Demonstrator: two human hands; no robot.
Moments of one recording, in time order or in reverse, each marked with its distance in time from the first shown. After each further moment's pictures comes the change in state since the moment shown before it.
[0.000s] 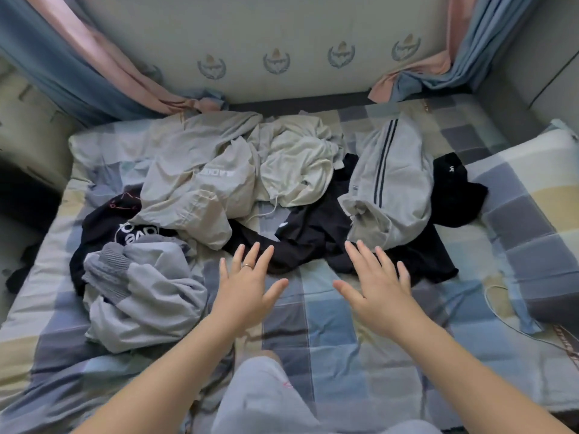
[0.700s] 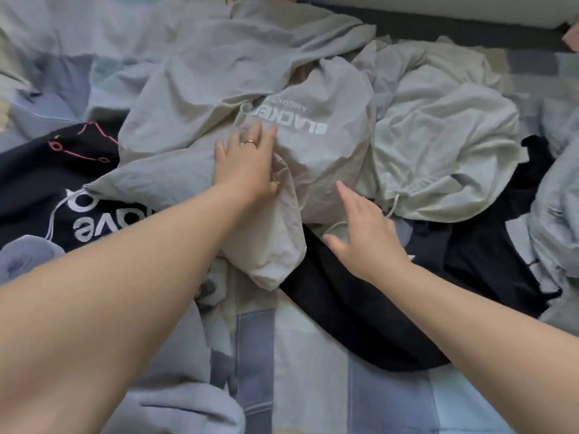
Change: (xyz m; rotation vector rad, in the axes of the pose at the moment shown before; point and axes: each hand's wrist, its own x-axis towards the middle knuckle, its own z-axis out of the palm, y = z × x) left_hand 0.455 -0.352 0.073 0.193 0.164 -0.159; right_hand 0.497 -0.159 0.266 -0.082 0.008 -0.192
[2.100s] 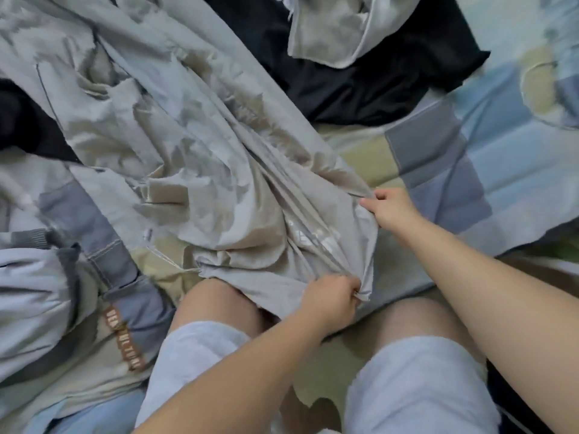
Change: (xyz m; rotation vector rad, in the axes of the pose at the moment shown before) left_hand -0.505 0.364 0.133 -0.347 -0.993 0.610; right_hand -0.414 0.288 0.042 0.885 0.022 1.063
